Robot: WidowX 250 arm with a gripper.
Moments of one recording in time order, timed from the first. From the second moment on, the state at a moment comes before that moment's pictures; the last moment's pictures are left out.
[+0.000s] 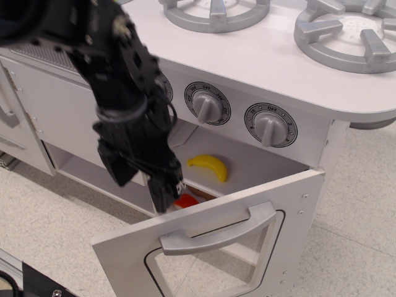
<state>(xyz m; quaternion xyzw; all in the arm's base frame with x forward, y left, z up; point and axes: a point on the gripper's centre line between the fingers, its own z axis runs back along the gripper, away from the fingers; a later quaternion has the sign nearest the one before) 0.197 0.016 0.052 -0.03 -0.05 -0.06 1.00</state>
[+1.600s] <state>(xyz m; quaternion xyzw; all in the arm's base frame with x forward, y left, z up) 0.173 -0.013 -0.031 0.01 -0.05 -0.05 1.00</state>
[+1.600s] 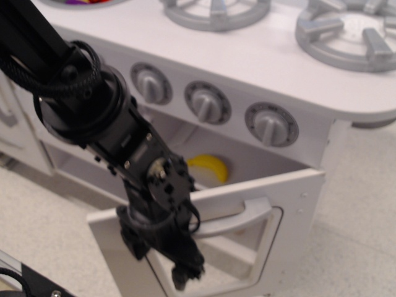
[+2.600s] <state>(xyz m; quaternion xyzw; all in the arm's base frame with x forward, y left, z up) 0.242 0.012 -0.033 0.04 -0.12 0.04 0.99</state>
